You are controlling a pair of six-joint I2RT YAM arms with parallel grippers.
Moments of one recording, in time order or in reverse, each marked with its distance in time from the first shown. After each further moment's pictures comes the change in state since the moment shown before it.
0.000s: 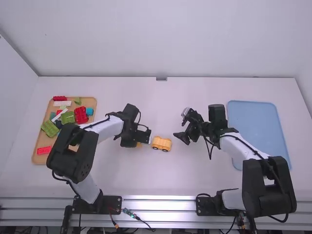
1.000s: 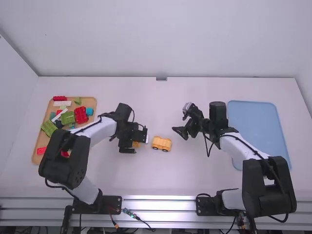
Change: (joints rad) left arm 0.069 -0.078 -0.035 -0.007 0.175 0.051; right arm 0.000 0.000 0.000 0.132 -0.013 0.147
